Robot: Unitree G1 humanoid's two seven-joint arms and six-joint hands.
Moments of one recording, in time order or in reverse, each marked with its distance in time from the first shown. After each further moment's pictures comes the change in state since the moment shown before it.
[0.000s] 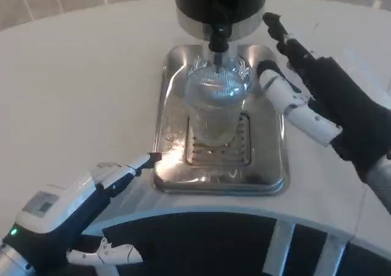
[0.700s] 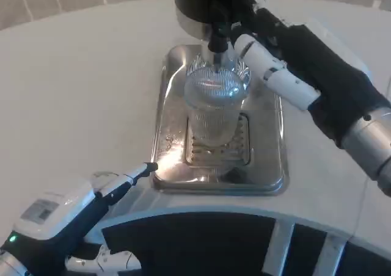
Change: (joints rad) left arm 0.047 -0.002 0.017 -0.059 0.000 0.063 -0.045; right arm -0.160 -0.147 0.039 0.117 0.310 0.102 -0.153
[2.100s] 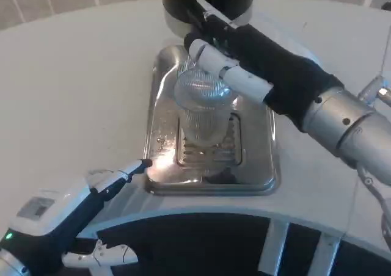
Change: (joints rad) left arm 0.001 -0.006 0.018 -0.002 -0.028 0.024 -0.030; right arm -0.163 -0.214 0.235 0.152 0.126 0.003 -0.090
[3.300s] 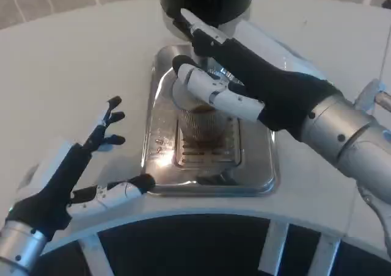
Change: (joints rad) left arm -0.068 -0.206 0.078 -0.097 -0.276 0.247 -0.128; right arm 0.021 -0.068 0.080 -0.059 -0.136 -0.062 0.034
